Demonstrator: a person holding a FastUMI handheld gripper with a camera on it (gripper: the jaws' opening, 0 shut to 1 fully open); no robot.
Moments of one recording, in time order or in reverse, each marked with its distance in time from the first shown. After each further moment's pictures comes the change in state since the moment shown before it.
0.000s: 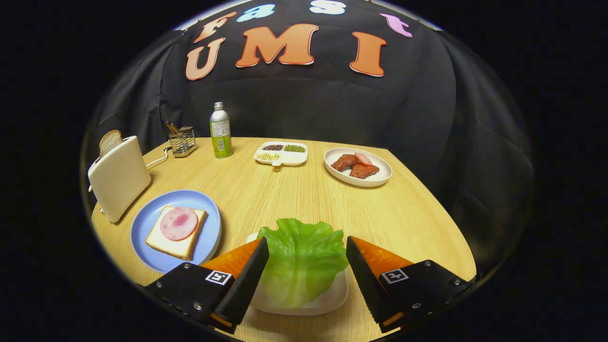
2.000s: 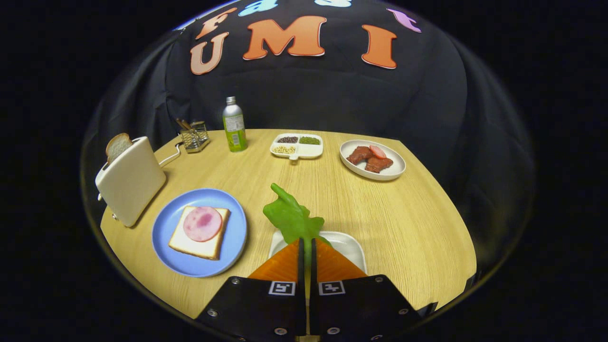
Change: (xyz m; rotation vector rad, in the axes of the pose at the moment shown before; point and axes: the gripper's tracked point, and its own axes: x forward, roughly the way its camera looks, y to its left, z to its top) arm -0.025 0.041 0.027 -0.008 0.049 0.064
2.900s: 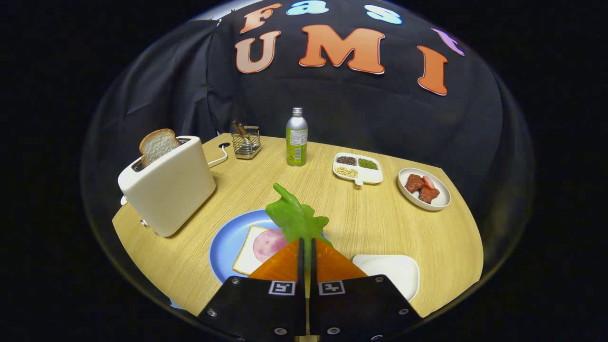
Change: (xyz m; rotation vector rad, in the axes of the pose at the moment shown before) arm -0.005 0.123 0.030 -0.114 -0.028 0.158
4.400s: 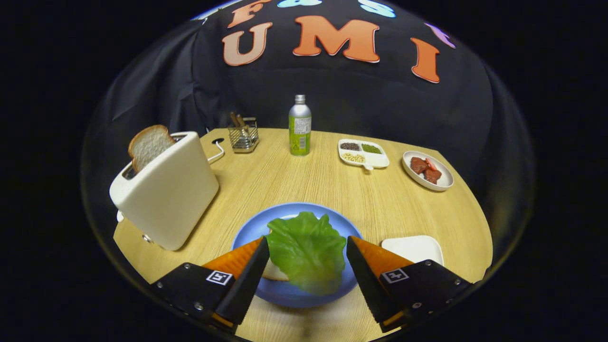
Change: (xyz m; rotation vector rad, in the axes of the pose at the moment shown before) arm 0.000 0.042 0.014 0.105 0.021 -0.106
